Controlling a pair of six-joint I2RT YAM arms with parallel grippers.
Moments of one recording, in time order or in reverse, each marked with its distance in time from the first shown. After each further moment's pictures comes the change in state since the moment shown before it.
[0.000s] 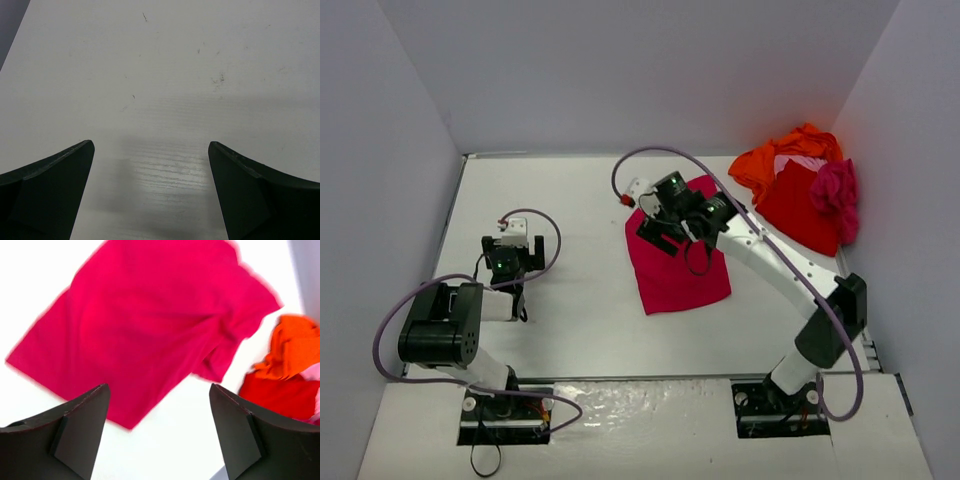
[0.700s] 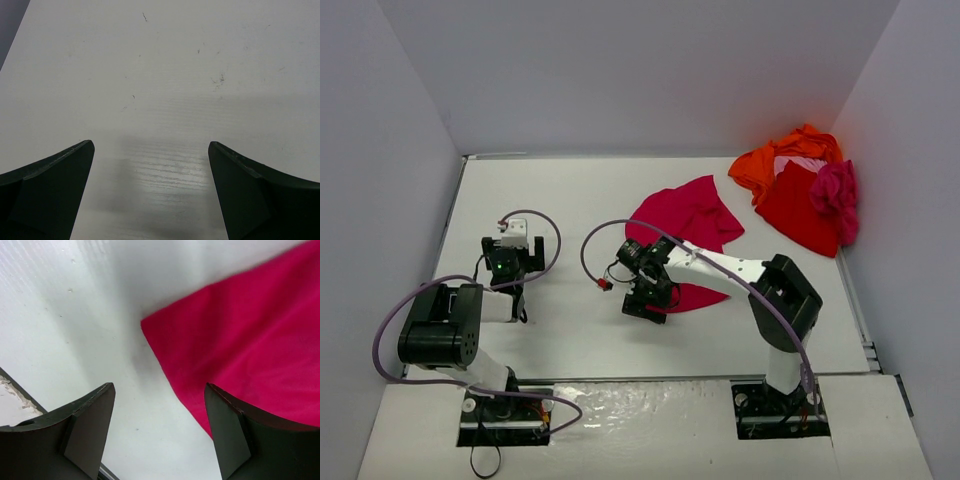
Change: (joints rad) left arm 0.000 0.000 0.000 0.000 0.000 0.000; right arm 0.180 0.208 -0.205 -0.093 -0.252 0.021
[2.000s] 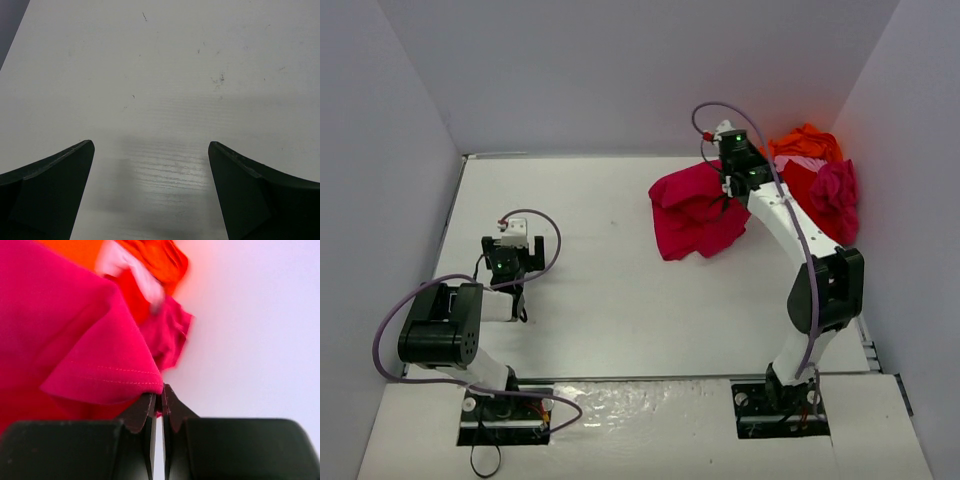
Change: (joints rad) left arm 0.000 0.000 0.000 0.000 0.000 0.000; right arm -0.553 -0.063 0.236 0.482 0.822 -0.255
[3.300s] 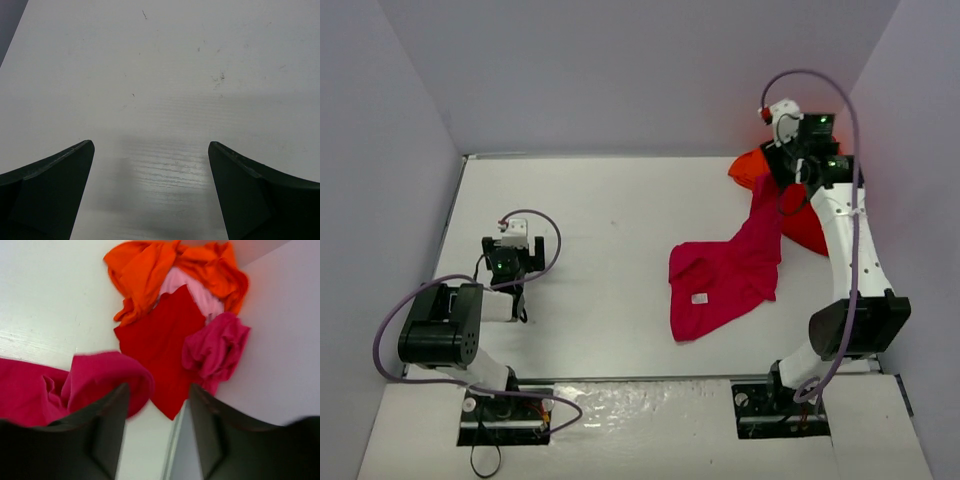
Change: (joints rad) left arm 0.000 0.000 0.000 -0.006 0.000 0.000; right arm -0.334 -0.223 0.170 -0.332 -0.697 0.169
